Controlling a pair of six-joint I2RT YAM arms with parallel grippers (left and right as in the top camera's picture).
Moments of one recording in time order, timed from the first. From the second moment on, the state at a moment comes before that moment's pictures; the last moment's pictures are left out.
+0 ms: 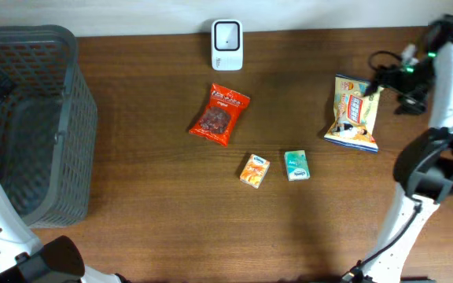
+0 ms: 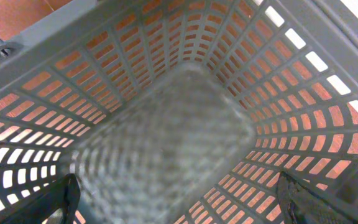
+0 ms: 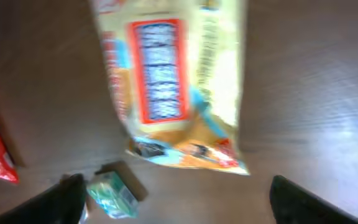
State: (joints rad) left arm 0.47 1.73 2.14 -1.35 -0.18 -0.39; right arm -0.32 2.38 2.40 -1.62 -0.25 0.07
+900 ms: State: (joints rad) left arm 0.47 1.73 2.14 -1.35 -0.18 -0.39; right arm 0.28 2.38 2.37 -1.10 -0.04 0.19
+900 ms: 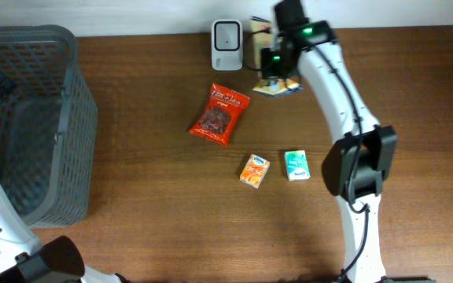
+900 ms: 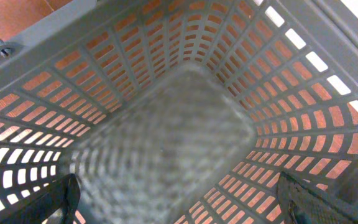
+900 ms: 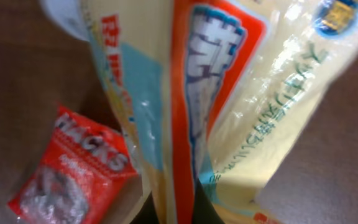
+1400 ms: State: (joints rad) left arm 0.47 1.73 2.14 -1.35 -0.18 -0.39; right arm 0.45 2.43 2.37 -0.86 0.24 0.19
